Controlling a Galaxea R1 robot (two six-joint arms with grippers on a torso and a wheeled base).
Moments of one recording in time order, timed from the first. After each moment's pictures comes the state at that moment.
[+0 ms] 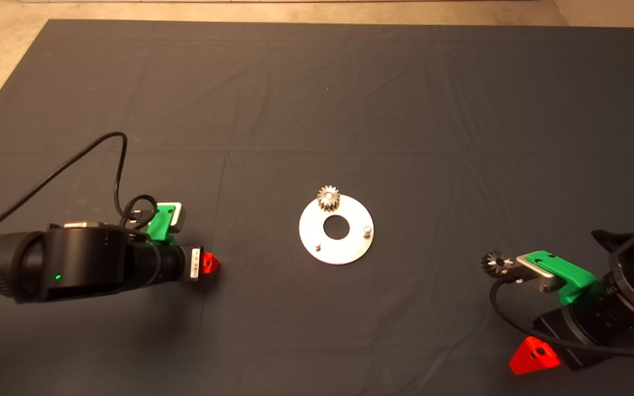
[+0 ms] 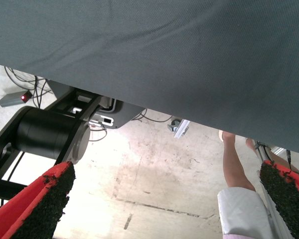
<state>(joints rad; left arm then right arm) -0.09 2.15 -0.67 0.93 1.46 -1.55 0.36 2.16 -0.42 0.01 -1.53 1.51</state>
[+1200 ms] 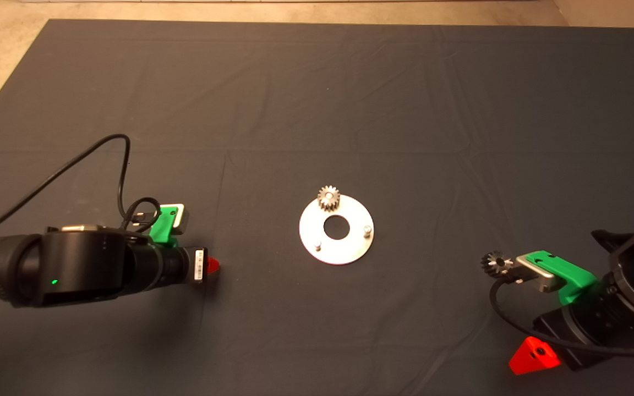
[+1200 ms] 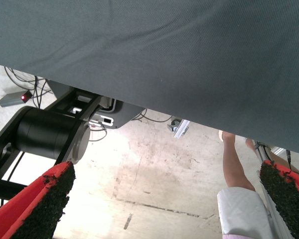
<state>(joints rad) -0.09 2.15 -0.65 0.93 1.44 -1.59 0.36 2.16 -0.42 0.01 -1.53 1.51</state>
